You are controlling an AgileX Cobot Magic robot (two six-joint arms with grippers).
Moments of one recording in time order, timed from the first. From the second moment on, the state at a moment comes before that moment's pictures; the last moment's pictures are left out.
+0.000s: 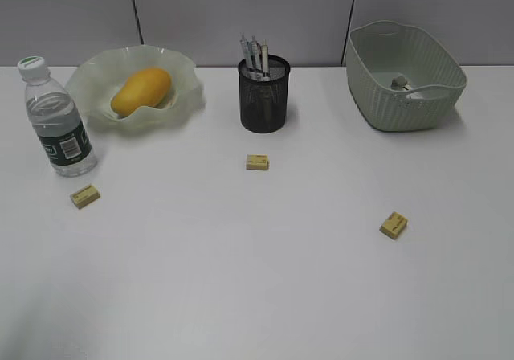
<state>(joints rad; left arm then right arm) -0.65 0.60 -0.60 0.35 0.89 -0.15 0.51 0.27 -0.55 0.01 1.02 0.04</state>
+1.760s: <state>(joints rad) -0.26 2.01 -1.29 0.02 0.89 0.43 0.51 0.27 -0.55 0.01 1.02 0.04</state>
